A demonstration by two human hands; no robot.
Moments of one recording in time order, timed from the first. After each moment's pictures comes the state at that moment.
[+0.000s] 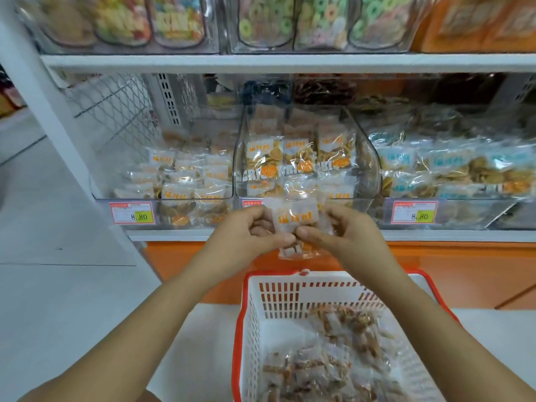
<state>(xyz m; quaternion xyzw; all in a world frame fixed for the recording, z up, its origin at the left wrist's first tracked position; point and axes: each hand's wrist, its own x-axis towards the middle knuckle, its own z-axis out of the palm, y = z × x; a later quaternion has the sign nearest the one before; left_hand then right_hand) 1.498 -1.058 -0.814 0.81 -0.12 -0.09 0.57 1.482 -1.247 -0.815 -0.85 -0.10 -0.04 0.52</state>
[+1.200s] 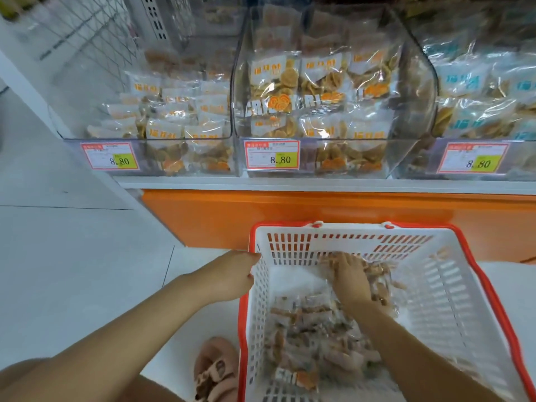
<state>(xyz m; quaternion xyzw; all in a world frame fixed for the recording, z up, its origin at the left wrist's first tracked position) 1.487 -1.022 -0.962 0.91 -0.15 -0.35 0.19 1.482 -1.283 -1.110 -0.98 0.07 0.11 0.17</state>
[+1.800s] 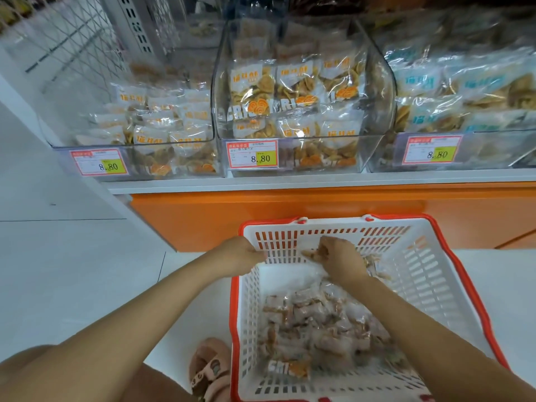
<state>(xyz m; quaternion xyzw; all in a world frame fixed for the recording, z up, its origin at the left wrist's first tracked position) 1.497 -1.057 -0.936 0.87 0.00 -0.37 0.32 1.490 -1.282 -1.027 -0.98 -0.02 0.10 0.19</state>
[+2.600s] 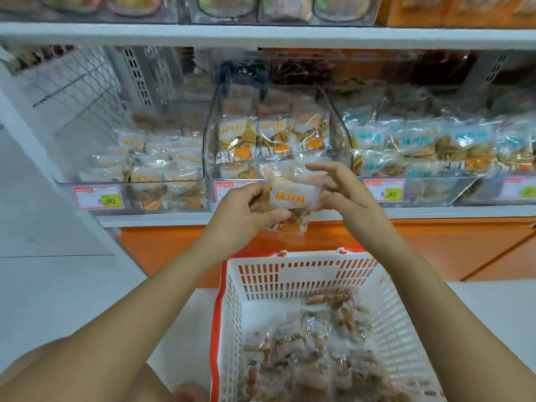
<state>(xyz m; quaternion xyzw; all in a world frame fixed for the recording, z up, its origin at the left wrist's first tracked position) 1.508 -1.098 -0.831 0.79 -0.15 -0.06 0.60 1.488 -1.295 -0.816 -0.79 -0.15 -0.03 0.60</state>
